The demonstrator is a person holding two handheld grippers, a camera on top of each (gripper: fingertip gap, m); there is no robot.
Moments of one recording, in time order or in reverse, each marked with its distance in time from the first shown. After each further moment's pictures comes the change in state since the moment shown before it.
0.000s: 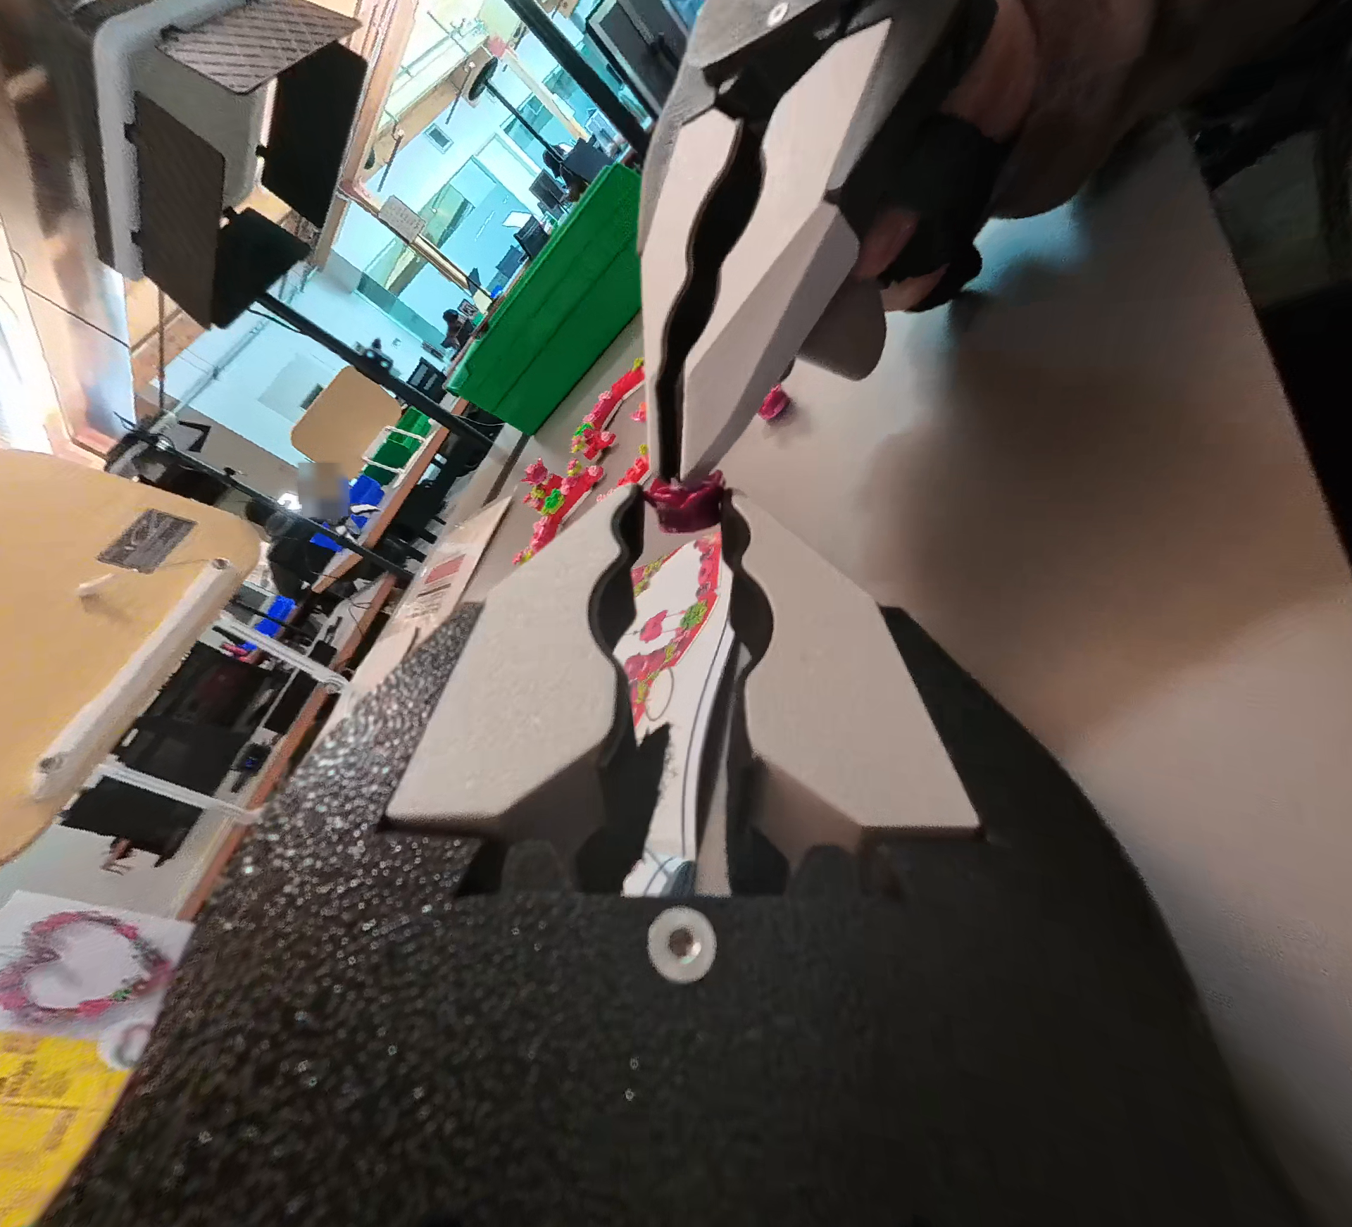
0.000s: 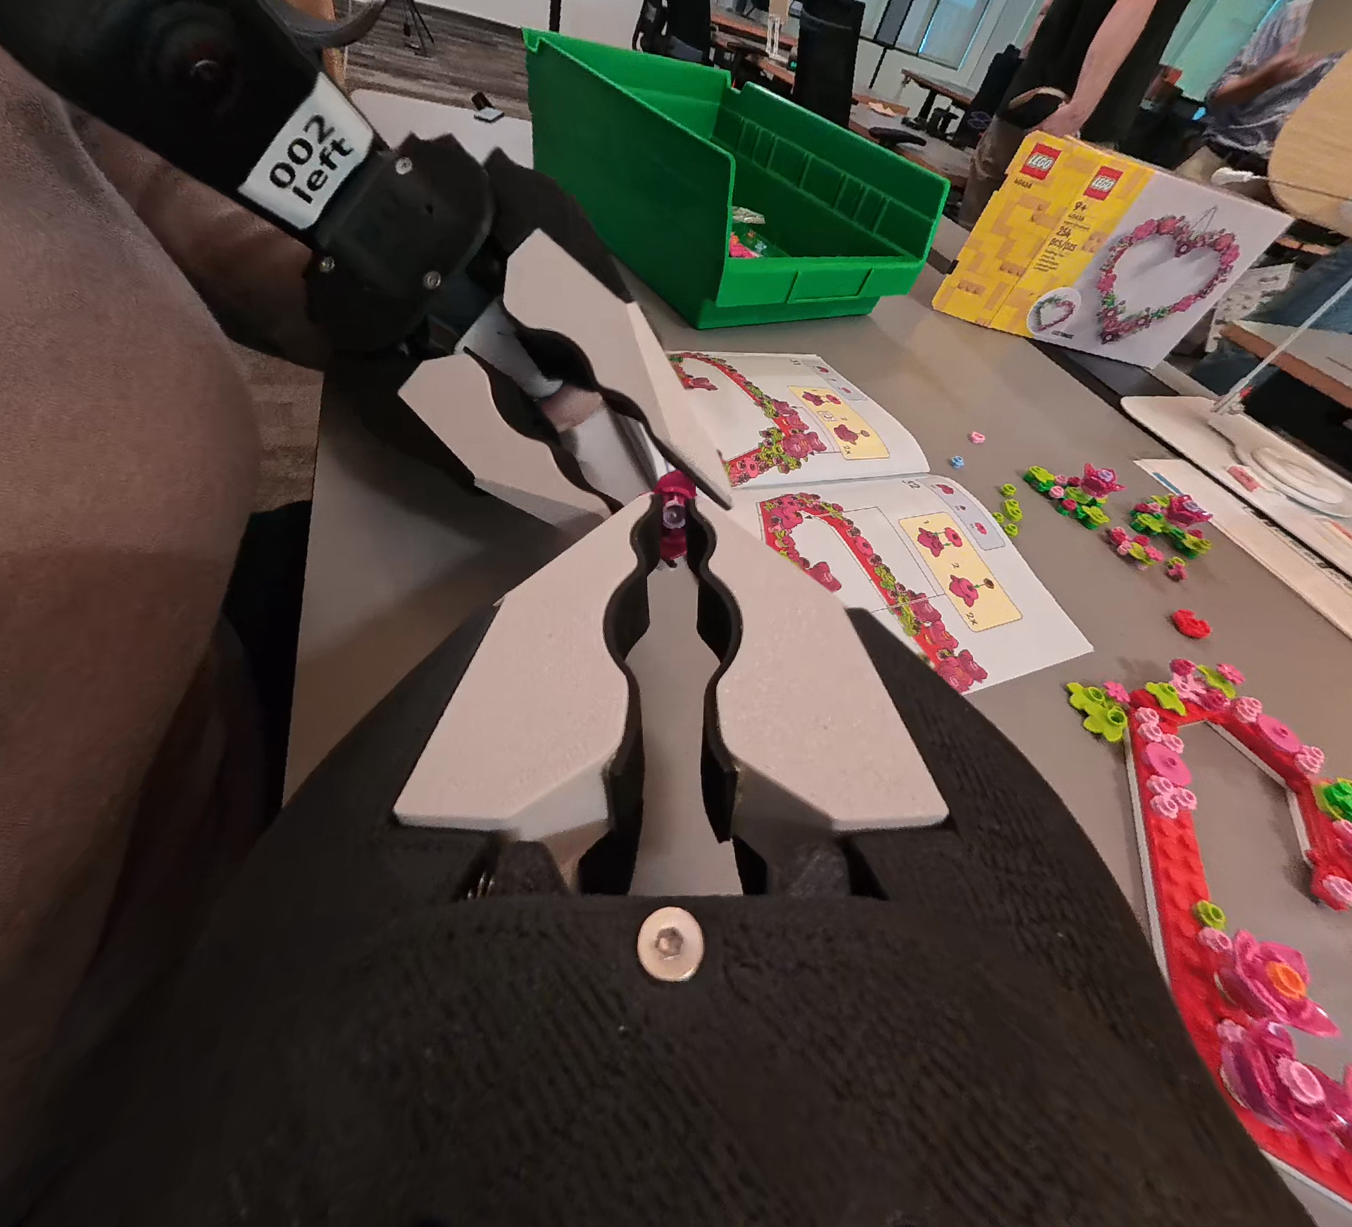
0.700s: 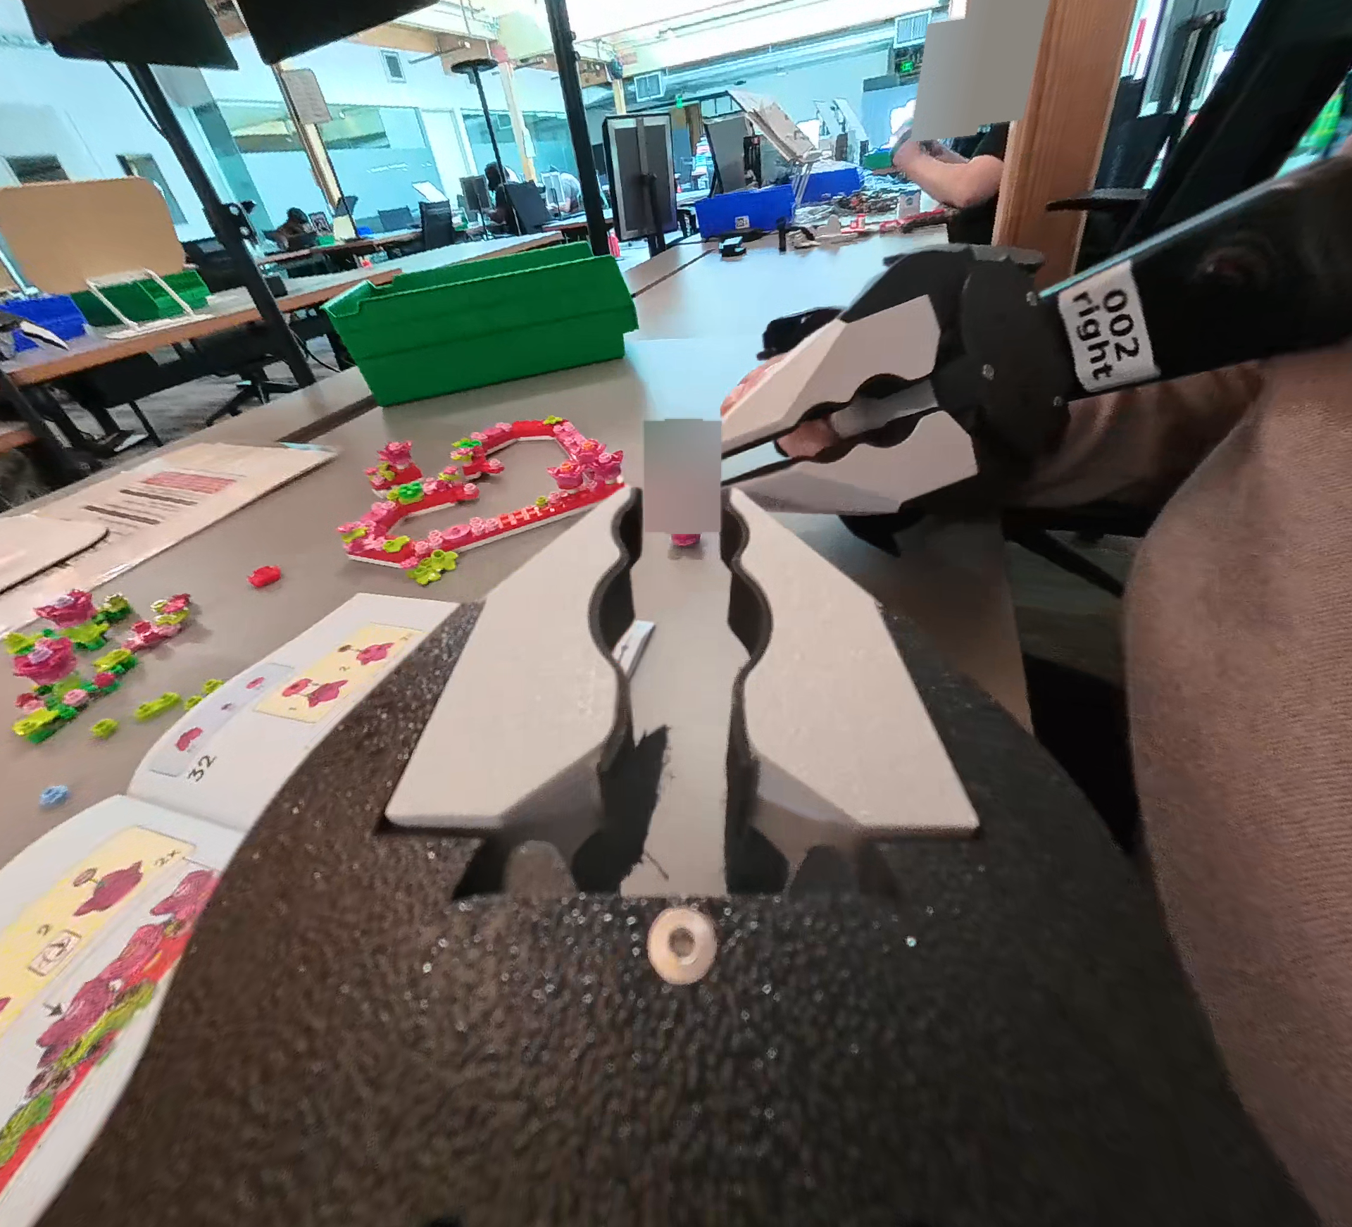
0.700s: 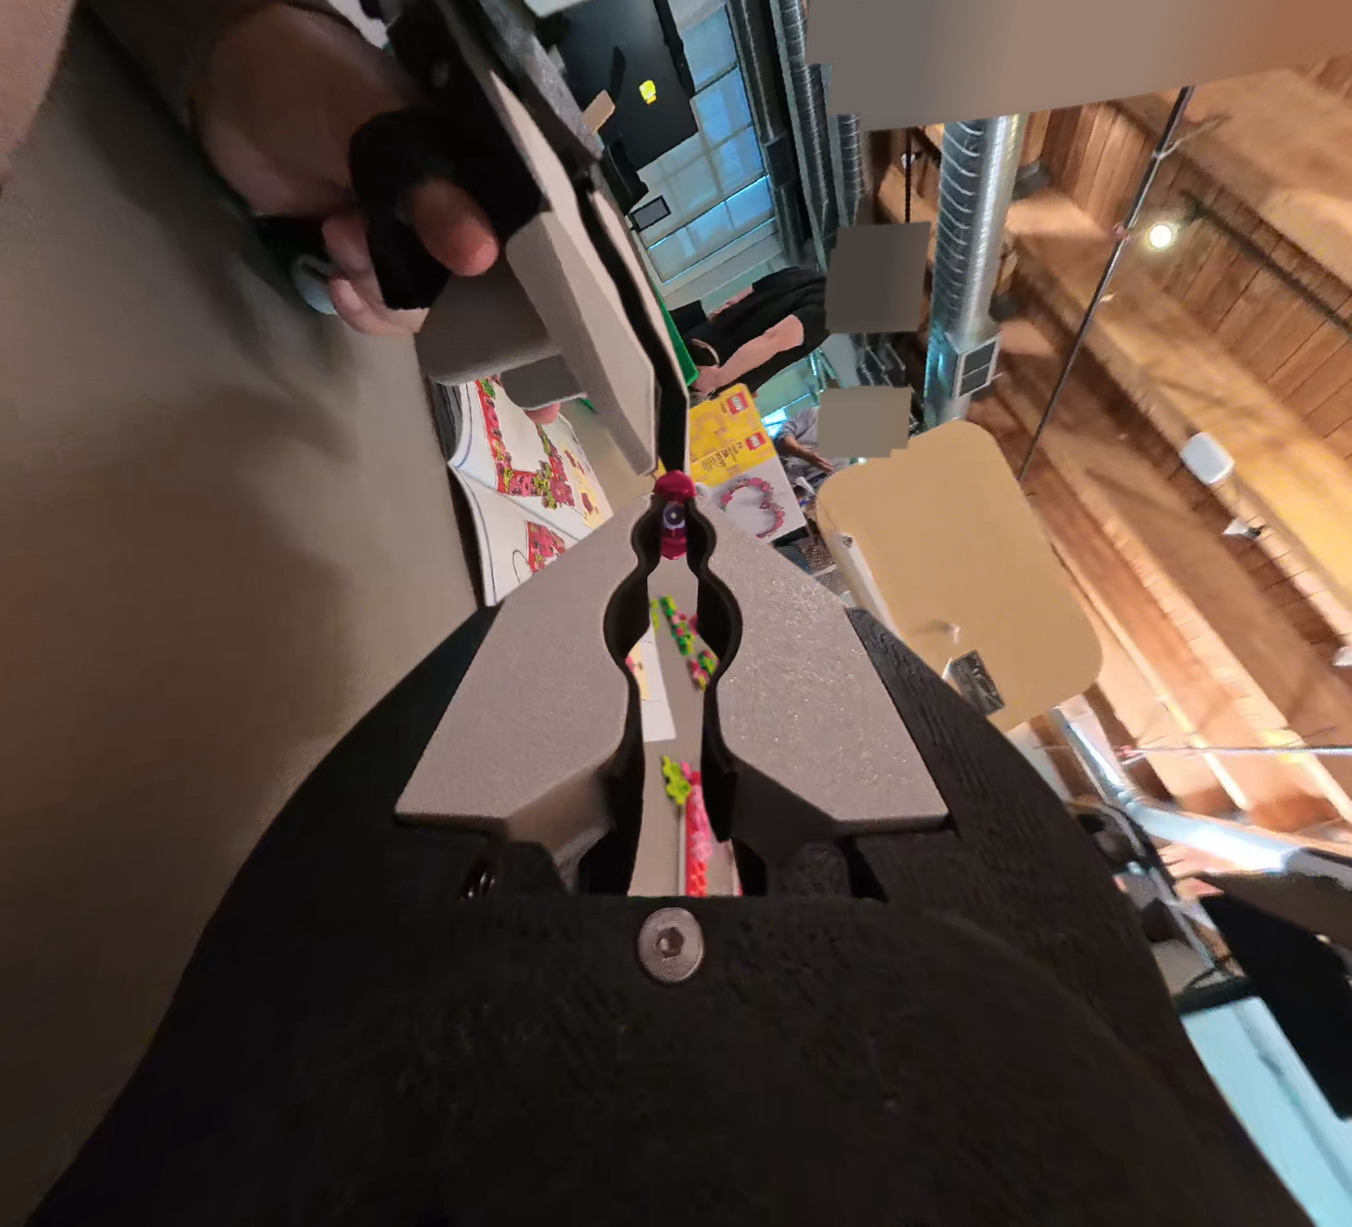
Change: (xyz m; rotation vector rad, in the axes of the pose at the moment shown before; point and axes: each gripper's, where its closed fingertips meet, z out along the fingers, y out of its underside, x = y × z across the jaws) left arm -0.018 -0.028 -0.008 0.158 0.094 -0.648; right arm 0.006 -0.019 -0.021 0.107 0.357 -0.810
